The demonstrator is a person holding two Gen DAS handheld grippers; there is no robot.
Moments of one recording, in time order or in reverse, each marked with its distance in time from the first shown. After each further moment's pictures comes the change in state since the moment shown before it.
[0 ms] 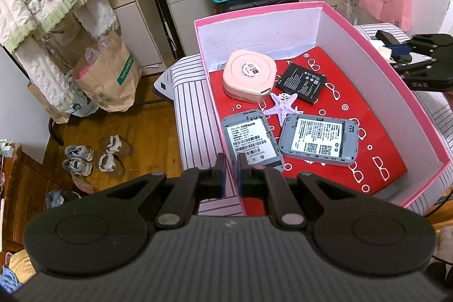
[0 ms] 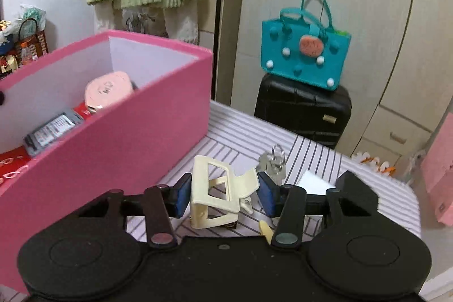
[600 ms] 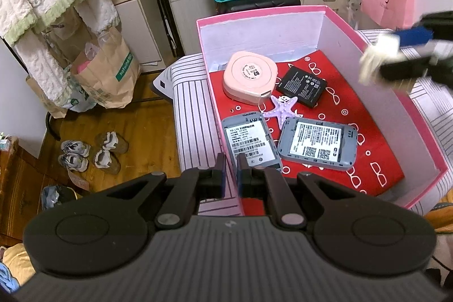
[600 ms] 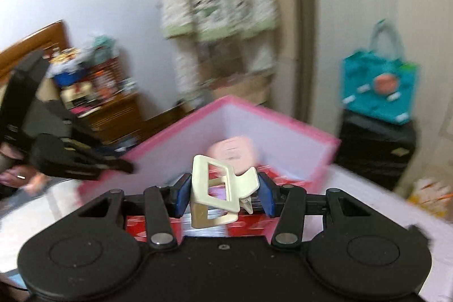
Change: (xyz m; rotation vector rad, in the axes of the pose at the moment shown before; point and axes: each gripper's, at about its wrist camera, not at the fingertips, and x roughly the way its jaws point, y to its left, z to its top) left arm 0.003 0.001 0.003 -0.033 -0.002 -0.008; right arm -0.042 0.080 0.089 -0.002 0.014 0.380
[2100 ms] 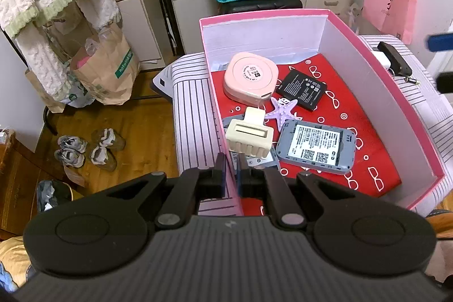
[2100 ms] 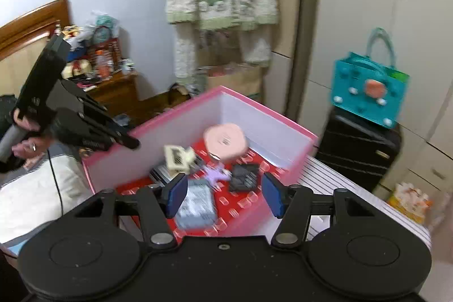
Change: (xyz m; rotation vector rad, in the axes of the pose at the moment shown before) left arm 0.002 0.005 -0.004 -0.031 -0.005 -0.008; right arm -0.065 -0.004 -0.021 -0.064 0.031 -0.168
